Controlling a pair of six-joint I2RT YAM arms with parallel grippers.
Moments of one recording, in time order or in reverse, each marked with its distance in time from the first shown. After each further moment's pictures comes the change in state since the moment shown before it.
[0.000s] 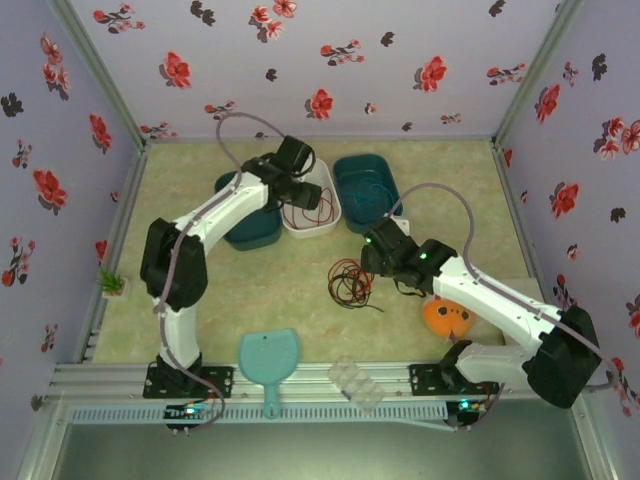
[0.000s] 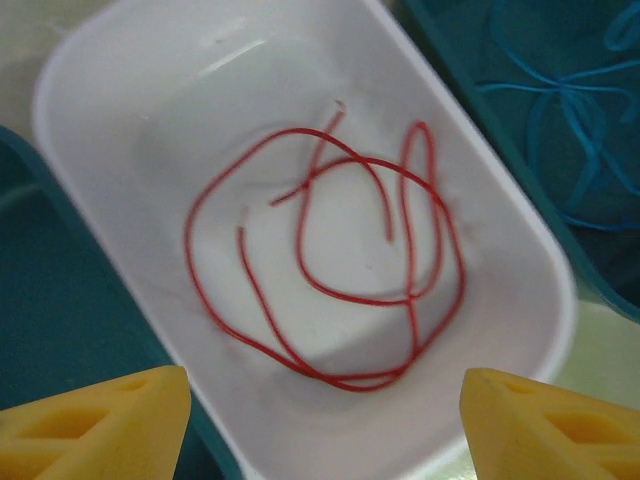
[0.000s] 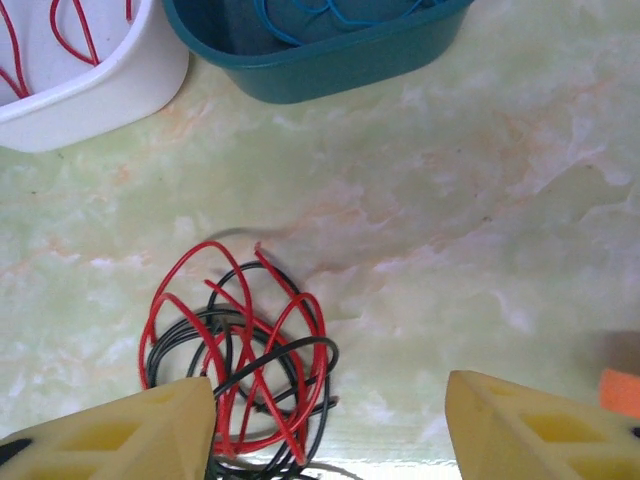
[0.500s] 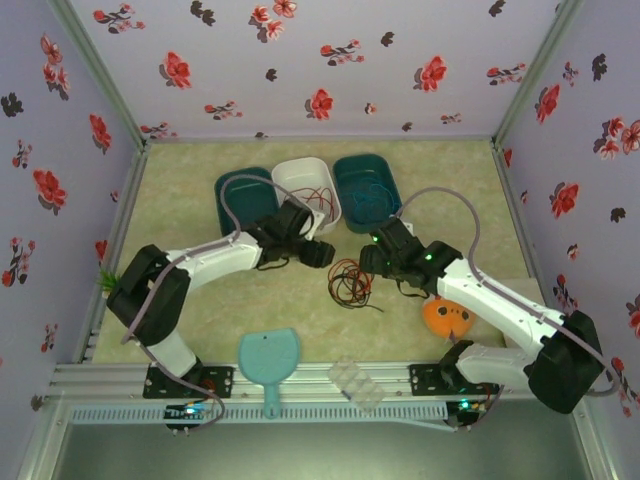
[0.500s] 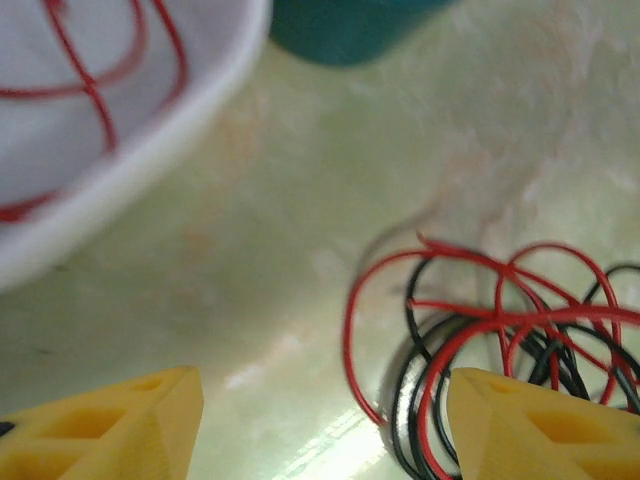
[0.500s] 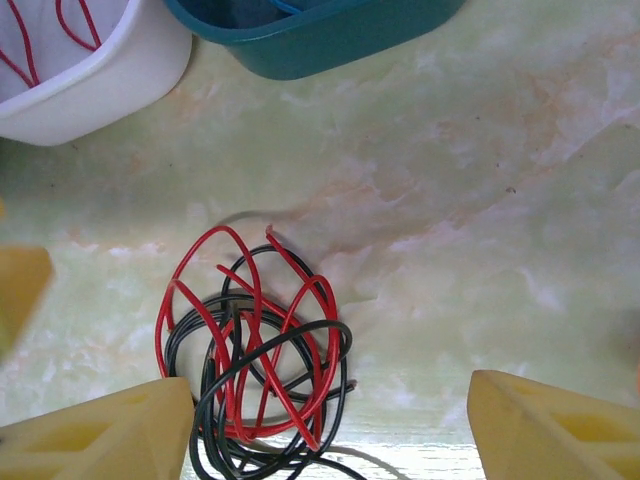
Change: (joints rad) left arm -0.155 -0.244 -0.642 0.488 0.263 -0.080; right arm -0.046 -0.024 -0.043 0.038 -0.092 0.026
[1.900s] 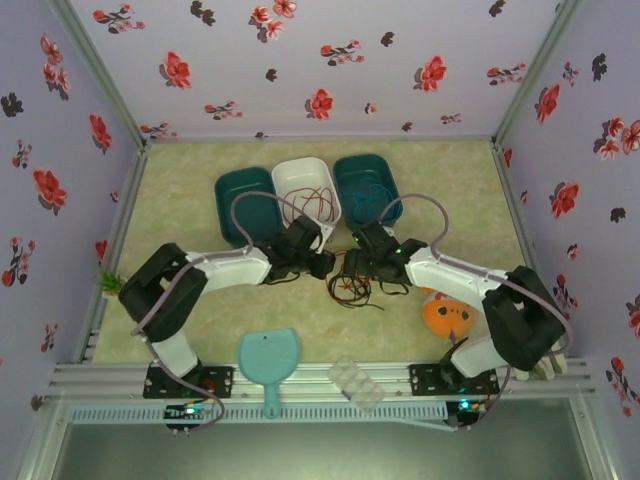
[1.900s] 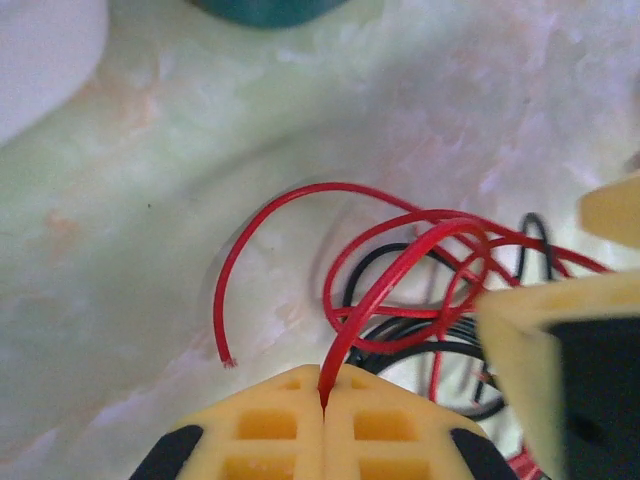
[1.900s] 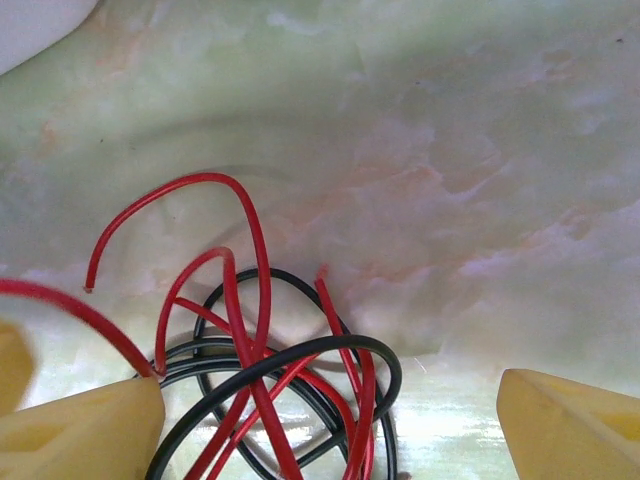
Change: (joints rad) left arm -0.070 0.019 -0.108 0.222 -0.023 -0.107; right arm -0.019 0.280 -0.057 0.248 -0.069 0.025
